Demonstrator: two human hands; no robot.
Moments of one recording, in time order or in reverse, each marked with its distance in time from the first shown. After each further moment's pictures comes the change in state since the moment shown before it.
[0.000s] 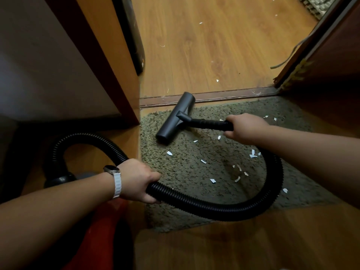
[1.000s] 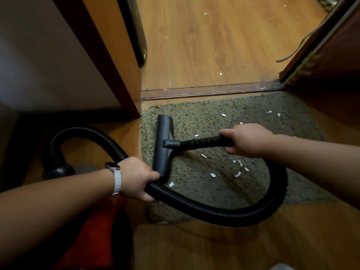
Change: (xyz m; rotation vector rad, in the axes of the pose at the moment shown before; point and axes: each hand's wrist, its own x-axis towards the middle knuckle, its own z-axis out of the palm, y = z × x) left_hand -0.002 0.011 0.004 0.024 -0.173 0.015; right_hand -0.035 -0.003 0.018 -0.155 -0.019 -0.342
